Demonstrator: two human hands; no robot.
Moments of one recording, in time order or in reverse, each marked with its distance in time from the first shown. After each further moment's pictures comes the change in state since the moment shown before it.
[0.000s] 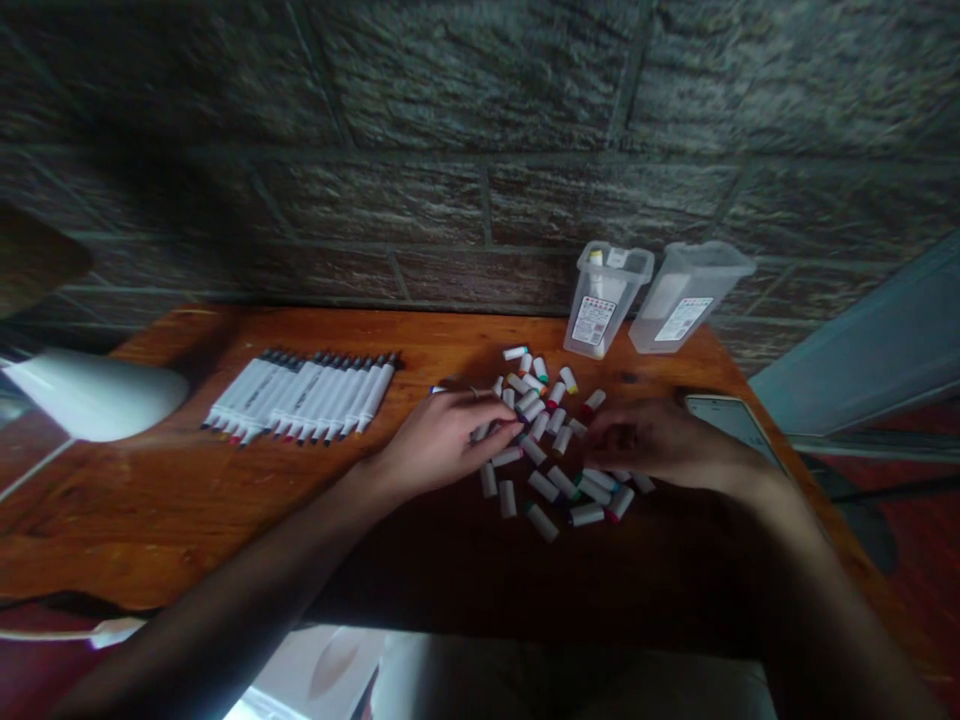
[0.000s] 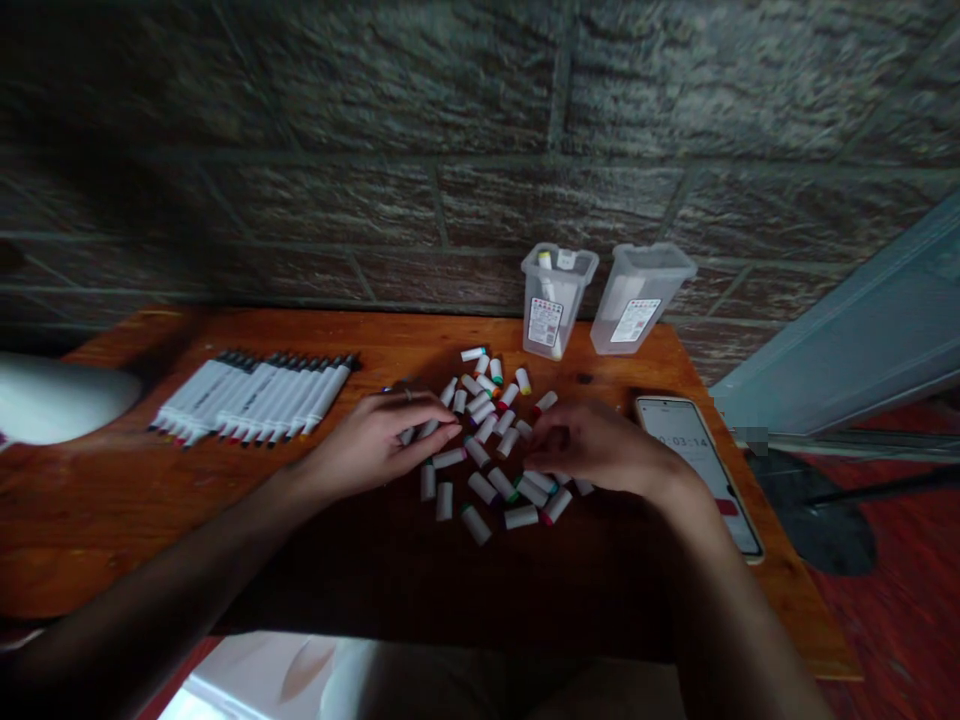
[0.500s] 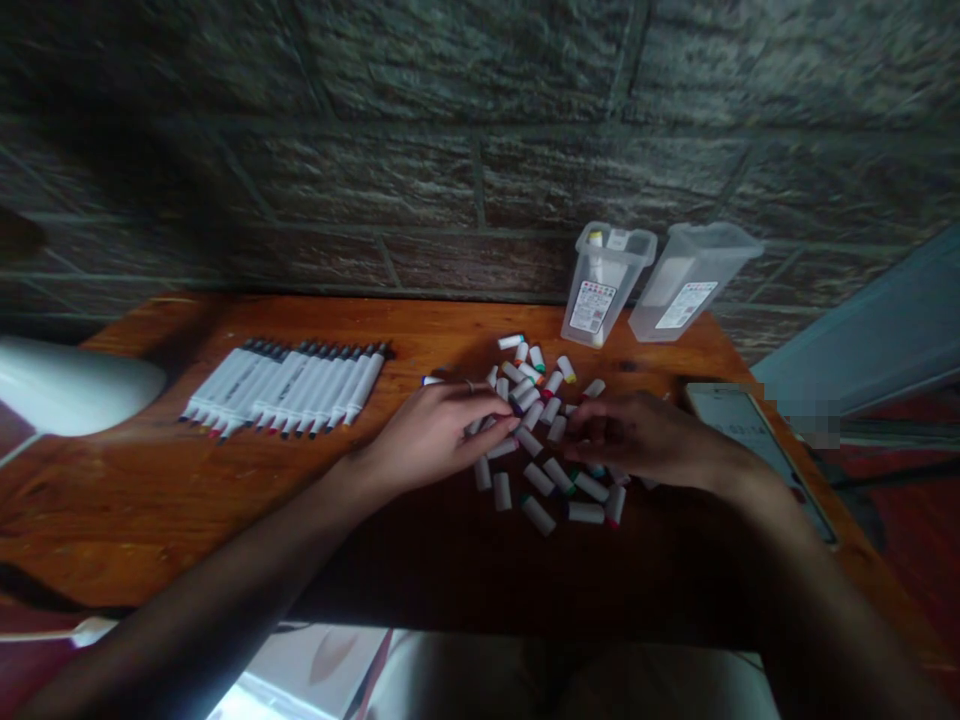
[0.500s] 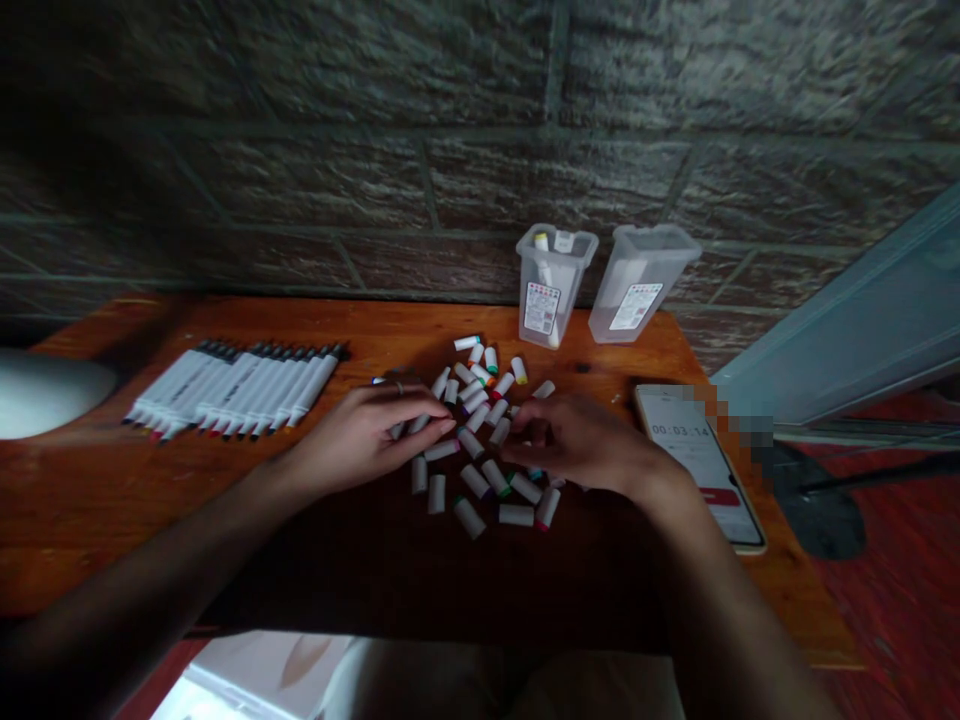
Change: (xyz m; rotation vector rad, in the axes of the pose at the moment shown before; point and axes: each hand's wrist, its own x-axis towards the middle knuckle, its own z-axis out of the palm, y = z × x) left_hand 0.000 -0.001 0.000 0.000 -0.018 0.022; right_hand 0.004 0.001 0.011 -0.052 0.017 -0.090
